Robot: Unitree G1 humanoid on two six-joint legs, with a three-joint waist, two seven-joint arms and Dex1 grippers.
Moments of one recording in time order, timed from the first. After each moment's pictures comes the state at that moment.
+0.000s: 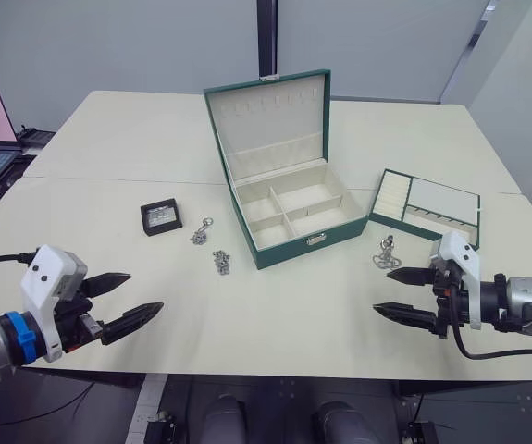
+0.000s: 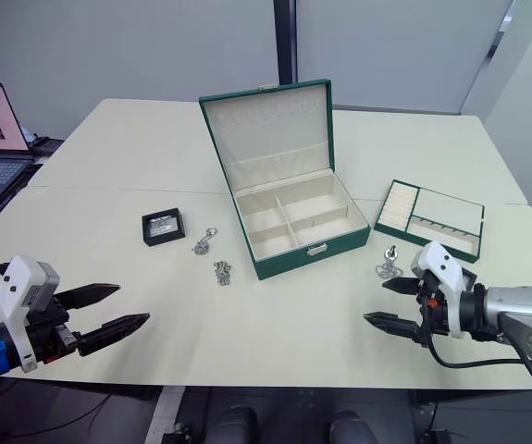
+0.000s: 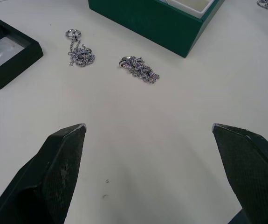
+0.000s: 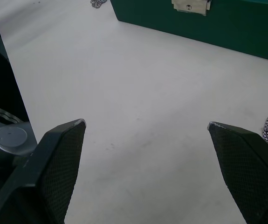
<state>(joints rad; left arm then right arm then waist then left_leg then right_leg) 0.34 0.91 0.70 -0.58 -0.77 0.83 -0.84 -0.09 -0.94 -0.19 -0.54 0.73 0.96 0.89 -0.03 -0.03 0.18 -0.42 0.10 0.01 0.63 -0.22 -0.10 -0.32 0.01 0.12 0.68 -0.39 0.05</state>
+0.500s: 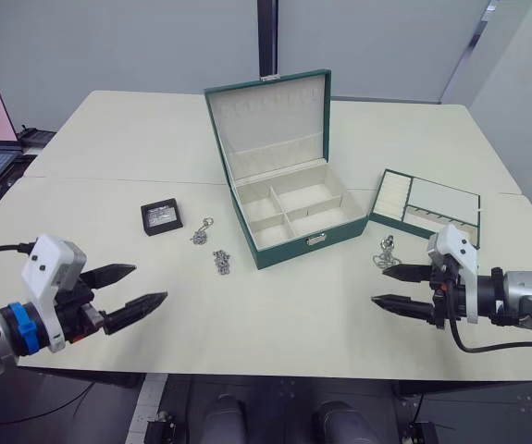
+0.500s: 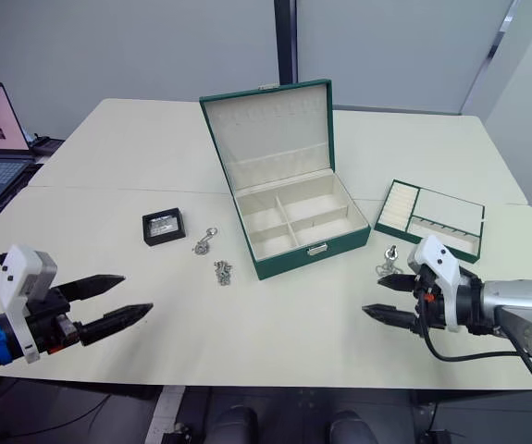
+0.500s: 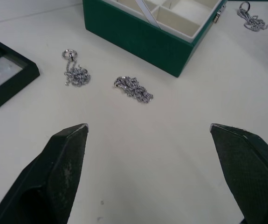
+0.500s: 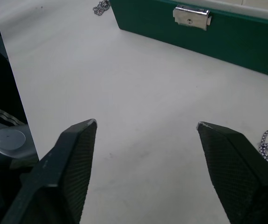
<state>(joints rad) 0.24 0.92 0.70 -0.57 -0.83 0.88 -0.81 -0.17 -0.94 -0.17 -0.52 0.73 0.97 0.88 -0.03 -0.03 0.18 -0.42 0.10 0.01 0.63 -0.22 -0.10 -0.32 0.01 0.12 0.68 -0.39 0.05</state>
